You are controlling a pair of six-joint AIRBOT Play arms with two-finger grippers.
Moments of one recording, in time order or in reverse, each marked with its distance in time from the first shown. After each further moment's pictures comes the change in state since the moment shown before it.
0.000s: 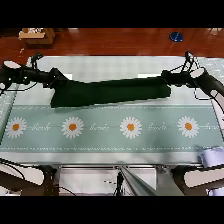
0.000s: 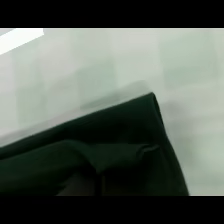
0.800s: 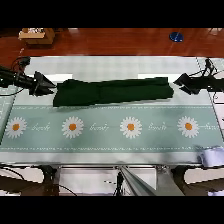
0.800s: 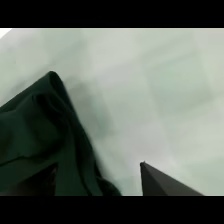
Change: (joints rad) left arm 0.122 0.090 0.001 0.027 -0.426 -0.013; right arm -0.237 0.020 0.000 0.002 0.249 0.059
